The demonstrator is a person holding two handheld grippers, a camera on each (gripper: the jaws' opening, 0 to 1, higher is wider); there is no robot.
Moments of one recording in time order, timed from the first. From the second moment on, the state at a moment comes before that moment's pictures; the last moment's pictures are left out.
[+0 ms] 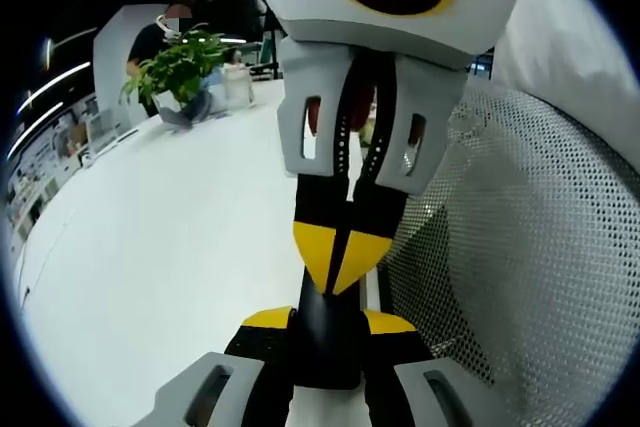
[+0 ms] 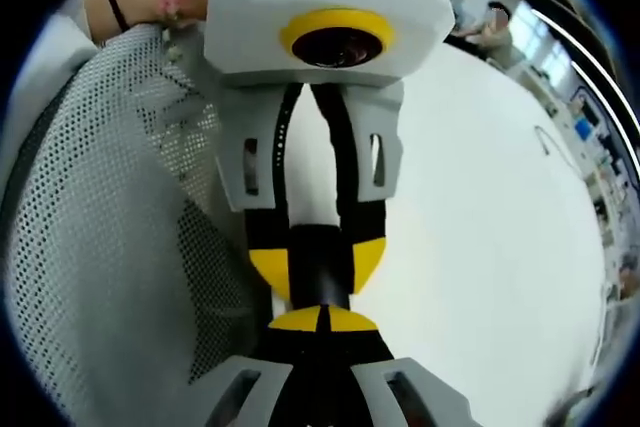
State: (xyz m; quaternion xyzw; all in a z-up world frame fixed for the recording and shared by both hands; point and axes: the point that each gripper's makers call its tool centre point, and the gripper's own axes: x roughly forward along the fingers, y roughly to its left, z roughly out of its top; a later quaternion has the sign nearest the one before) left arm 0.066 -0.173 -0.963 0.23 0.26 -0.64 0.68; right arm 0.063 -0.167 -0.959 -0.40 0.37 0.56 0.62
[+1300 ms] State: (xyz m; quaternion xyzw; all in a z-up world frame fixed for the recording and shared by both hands) left arm 0.066 -0.178 -0.964 0.25 0.28 -0.62 0.69; right arm 0.055 -0.175 -0.954 -0.29 0.32 0.62 0.66
